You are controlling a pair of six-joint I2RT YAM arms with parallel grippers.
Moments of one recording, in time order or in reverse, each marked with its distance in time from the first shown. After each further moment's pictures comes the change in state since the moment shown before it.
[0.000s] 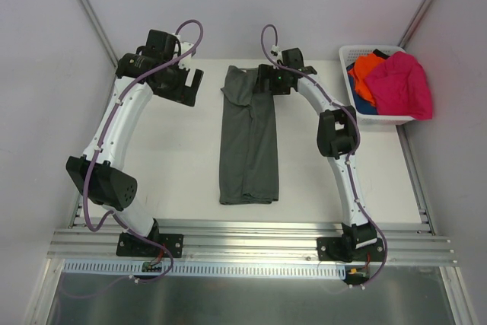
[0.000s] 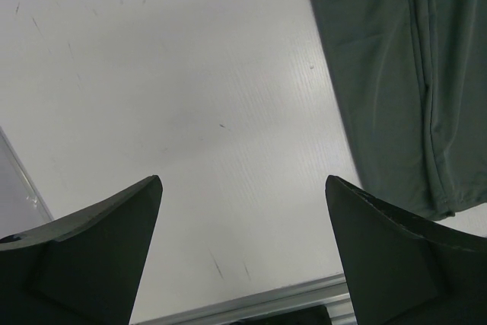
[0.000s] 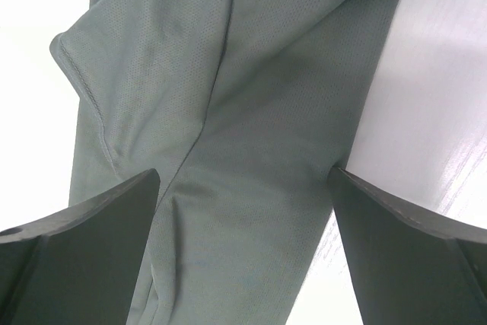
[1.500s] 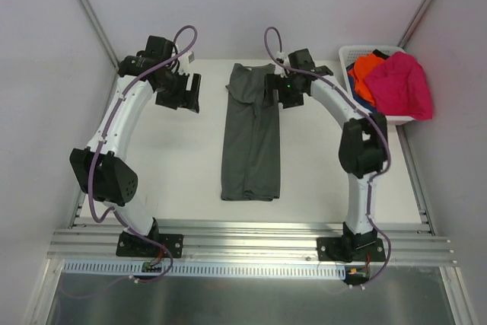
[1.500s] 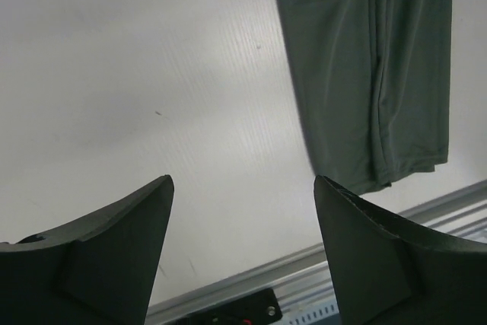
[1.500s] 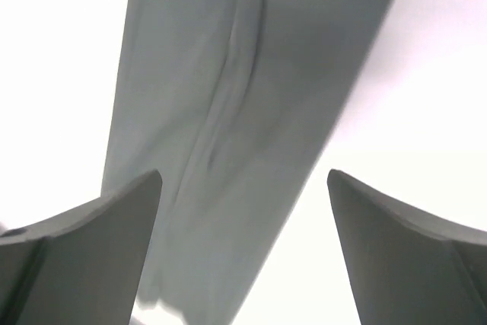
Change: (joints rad) left arm 0.050 0.034 -0.053 0.006 0.177 -0.087; right arm 0.036 -0.440 -0.441 -0.164 0.075 -0.059
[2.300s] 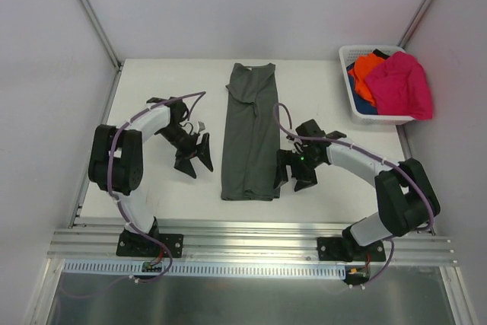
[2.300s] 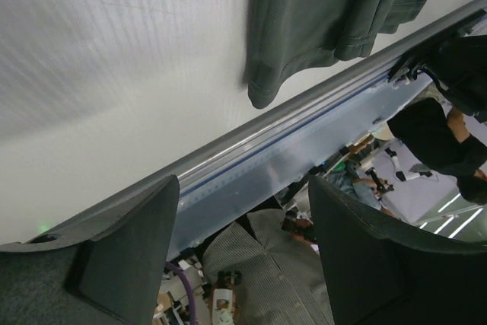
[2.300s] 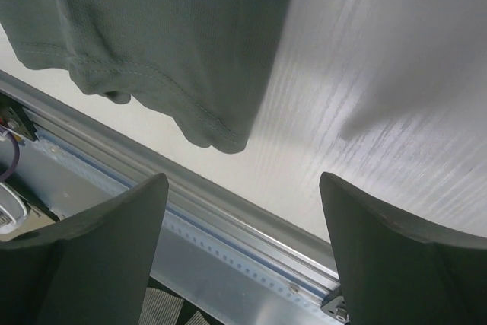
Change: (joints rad) left arm 0.023 0.092 -0.613 0.011 0.447 -0.157; right arm 0.145 -0.675 -1.065 0.028 -0.132 0.202
